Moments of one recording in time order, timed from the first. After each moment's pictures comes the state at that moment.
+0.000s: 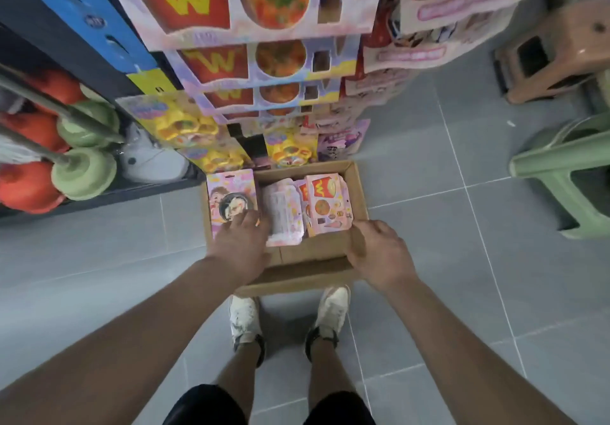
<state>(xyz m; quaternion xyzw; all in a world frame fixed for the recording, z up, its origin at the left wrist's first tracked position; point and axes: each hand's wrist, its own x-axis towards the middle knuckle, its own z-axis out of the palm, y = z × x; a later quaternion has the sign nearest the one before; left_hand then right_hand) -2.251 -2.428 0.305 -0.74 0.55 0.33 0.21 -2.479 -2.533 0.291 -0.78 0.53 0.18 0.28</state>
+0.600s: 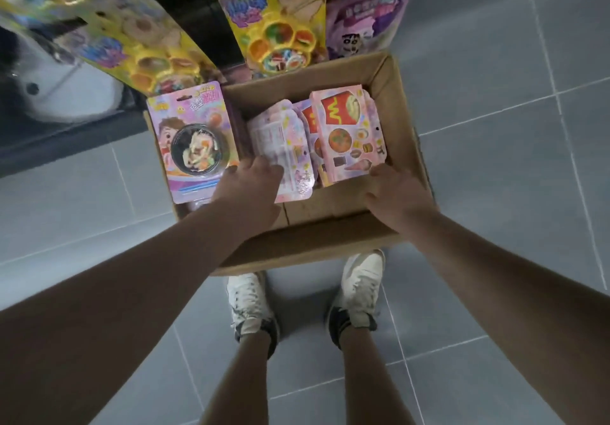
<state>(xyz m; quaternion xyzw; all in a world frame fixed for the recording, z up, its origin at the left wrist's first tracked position) -2.268 -2.453 0.080 -0.70 0.58 0.31 0.25 -2.484 -2.547 0.040 -0.72 0.55 0.26 0.33</state>
